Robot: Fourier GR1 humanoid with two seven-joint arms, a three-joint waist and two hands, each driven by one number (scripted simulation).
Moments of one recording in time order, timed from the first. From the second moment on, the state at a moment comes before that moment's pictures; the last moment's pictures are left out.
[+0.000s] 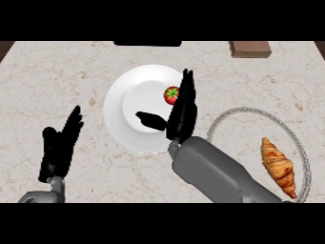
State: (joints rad) left arm -0.03 0.12 -0.04 -1.48 -0.08 0.14 0.22; right arm -0.79 -0.01 0.81 -0.90 0.21 -1.26 0.60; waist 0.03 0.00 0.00
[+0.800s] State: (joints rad) left arm -0.02 0.11 -0.01 -1.48 -0.08 0.14 0.22; right arm -0.69 -0.01 0.81 -0.87 0.31 -1.29 0.69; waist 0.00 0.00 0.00
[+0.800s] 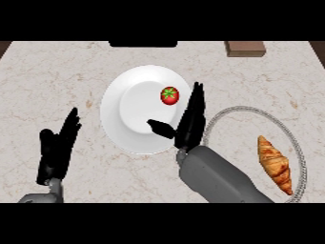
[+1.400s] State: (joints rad) left arm 0.01 0.11 -0.01 -1.51 -0.09 0.13 0.24; right arm -0.48 -0.02 0.69 -1.02 0.58 -1.28 0.73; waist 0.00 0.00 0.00
